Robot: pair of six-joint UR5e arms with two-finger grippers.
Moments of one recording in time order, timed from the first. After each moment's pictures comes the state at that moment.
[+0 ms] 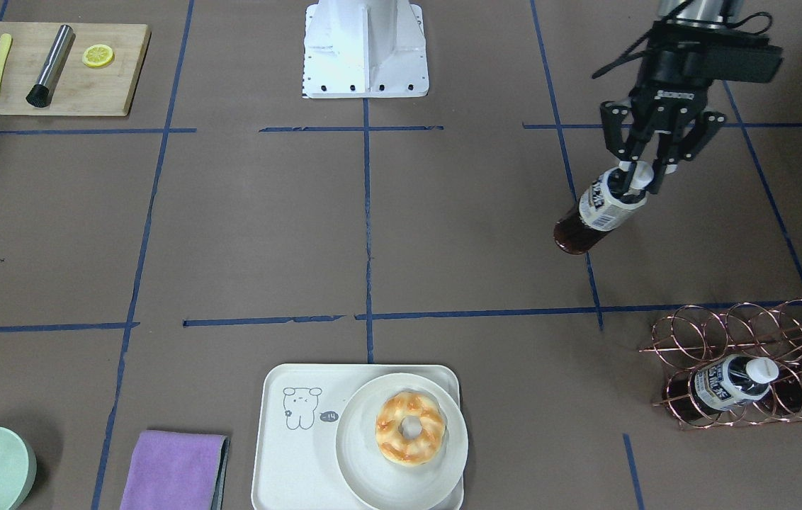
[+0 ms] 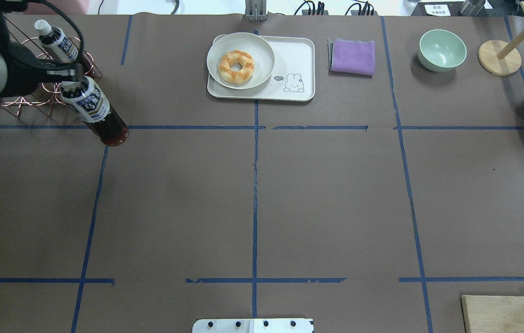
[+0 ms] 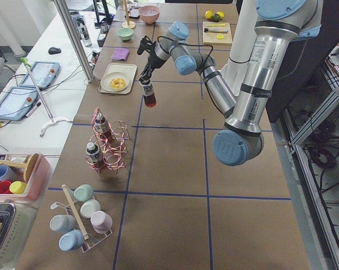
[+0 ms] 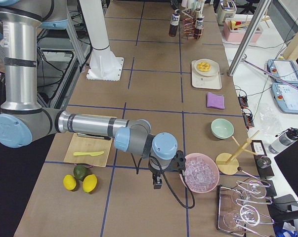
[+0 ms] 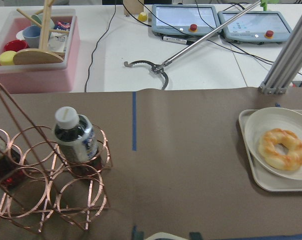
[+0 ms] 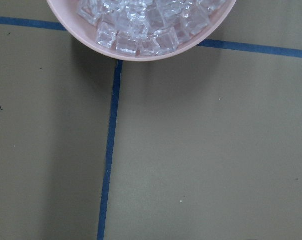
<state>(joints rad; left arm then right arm) -0.82 -1.91 -2.20 -1.62 -1.64 -0.97 1.67 -1.65 1.60 -1.73 2.35 -0.33</state>
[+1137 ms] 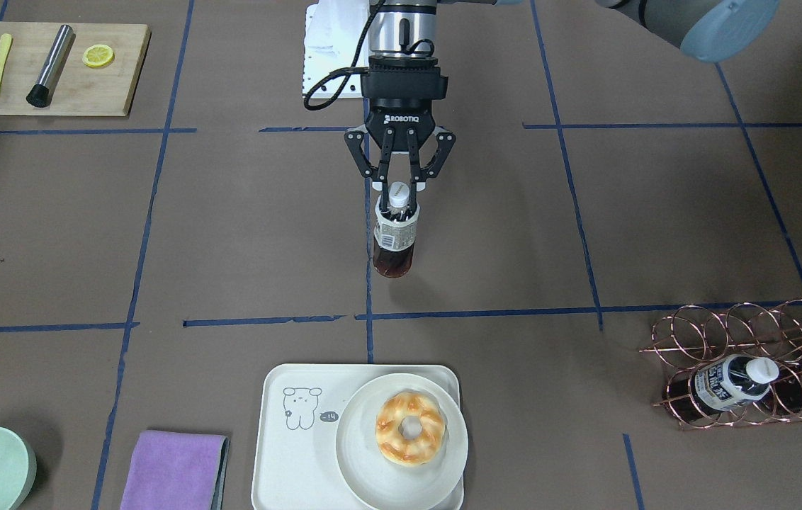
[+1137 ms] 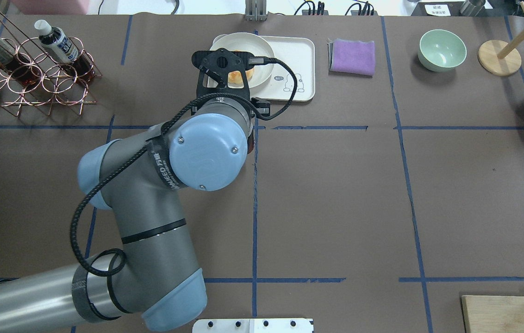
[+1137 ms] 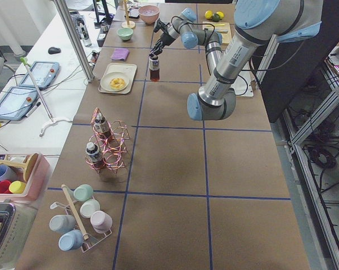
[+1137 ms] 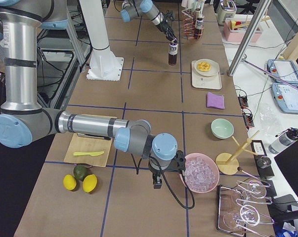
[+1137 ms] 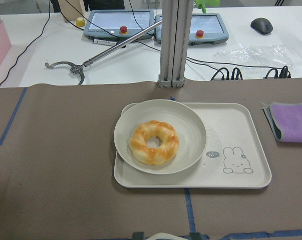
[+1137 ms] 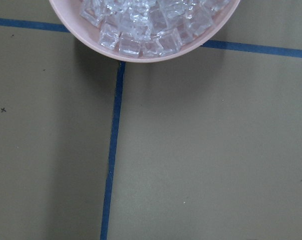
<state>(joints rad) -0.43 -2.40 -1.82 -1.50 -1.15 -1.23 1.67 -1.64 1.60 -1.73 2.36 -0.33</state>
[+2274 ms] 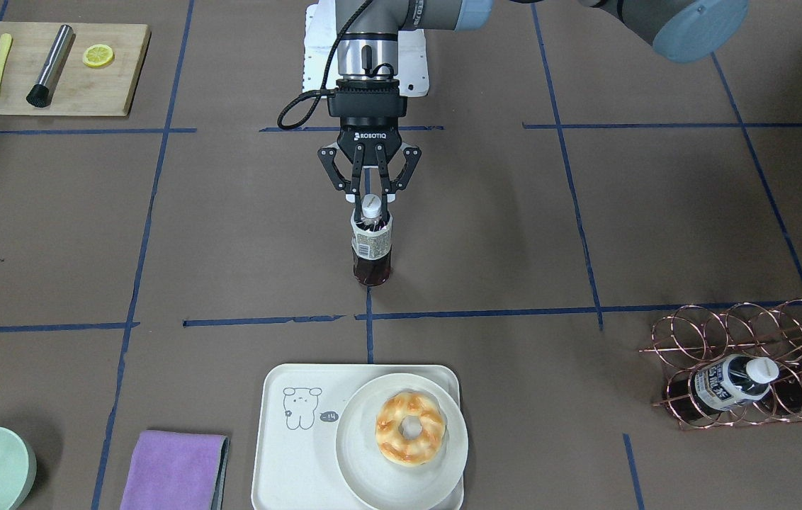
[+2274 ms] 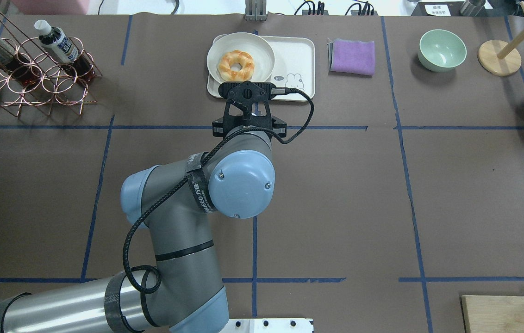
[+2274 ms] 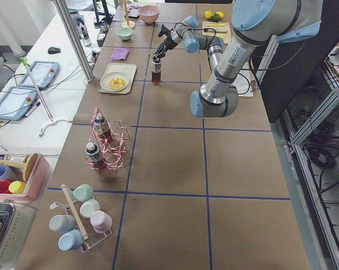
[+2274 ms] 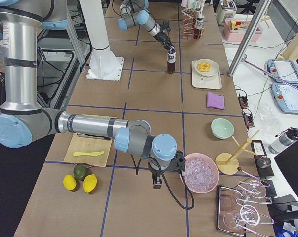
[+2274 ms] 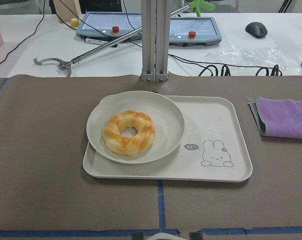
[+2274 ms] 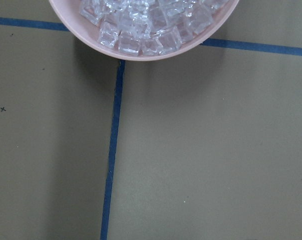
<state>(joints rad) -0.37 -2.41 -1.72 -1.57 -1.06 -1.27 1.67 -1.65 1.60 -1.73 2.36 -0.33</state>
